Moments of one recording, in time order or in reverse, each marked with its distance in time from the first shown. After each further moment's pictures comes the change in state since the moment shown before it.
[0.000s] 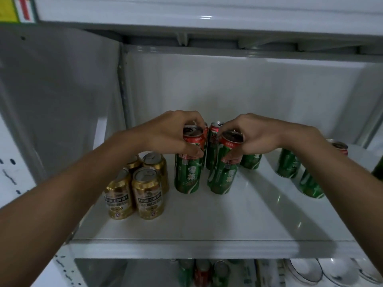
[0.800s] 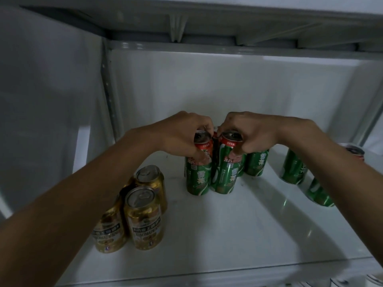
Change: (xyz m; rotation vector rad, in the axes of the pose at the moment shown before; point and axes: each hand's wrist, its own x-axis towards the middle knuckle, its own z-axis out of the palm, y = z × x) left_hand 0.069 -0.040 0.007 0.131 -0.096 0.111; right_hand 0.049 0.013 -0.006 -0.150 -0.065 0.033
